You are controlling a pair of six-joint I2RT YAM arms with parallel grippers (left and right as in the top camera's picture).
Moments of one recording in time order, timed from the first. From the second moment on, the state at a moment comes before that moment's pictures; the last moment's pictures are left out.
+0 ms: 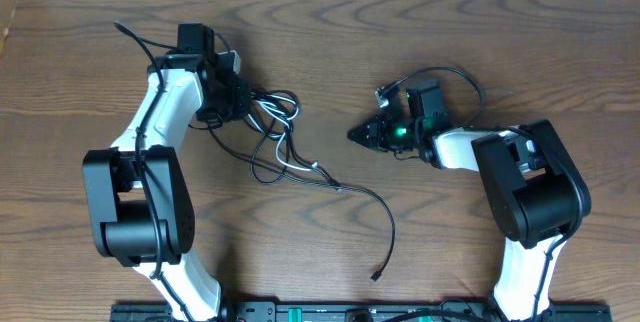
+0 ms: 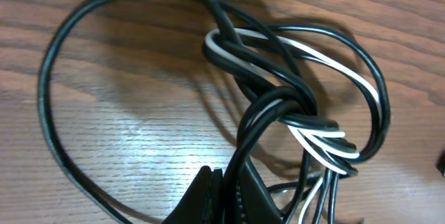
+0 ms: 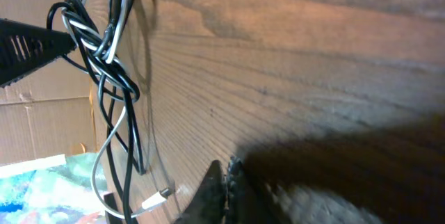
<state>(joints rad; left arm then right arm) 0.02 1.91 1.36 -0.80 0.25 -0.08 0.34 2.07 0.92 0.32 -0.81 0.67</state>
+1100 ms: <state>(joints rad) -0.06 1.91 1.36 -0.79 0.55 0.20 0.50 2.07 0.92 0.62 -0.69 1.38</state>
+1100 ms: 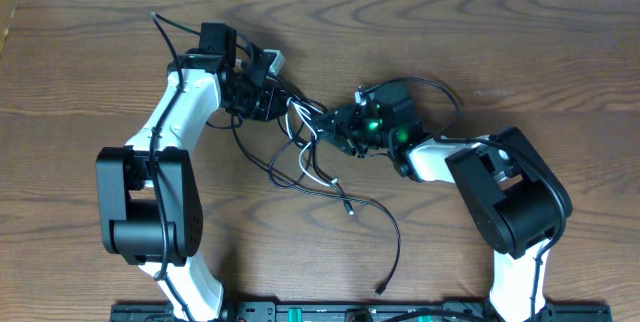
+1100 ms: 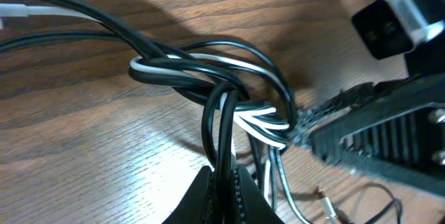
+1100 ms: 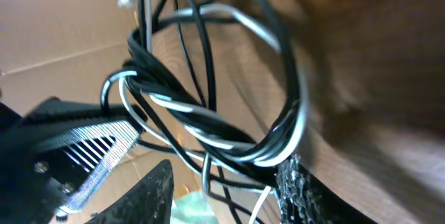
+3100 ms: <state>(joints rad) -0.10 1.91 1.34 -0.85 0.48 0.20 0.44 2.03 1.01 0.10 -0.57 0.94</state>
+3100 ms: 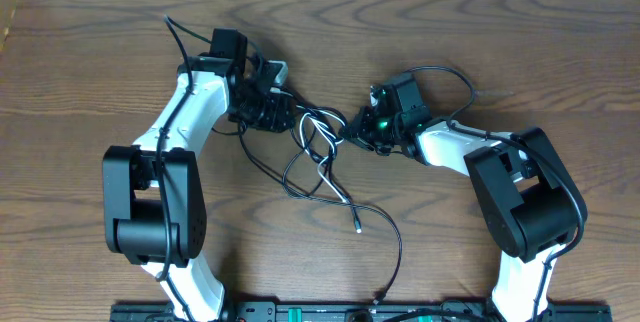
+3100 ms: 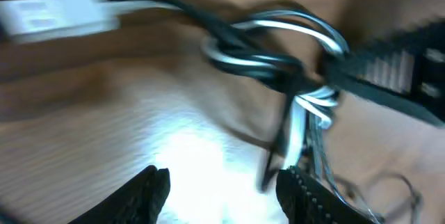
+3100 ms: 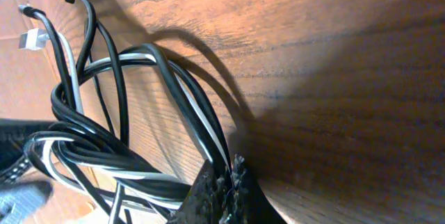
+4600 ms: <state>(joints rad) -0.03 1.90 1.35 -0.81 0.52 0.15 0.30 1.92 1.38 -0.84 -0.40 0.32</state>
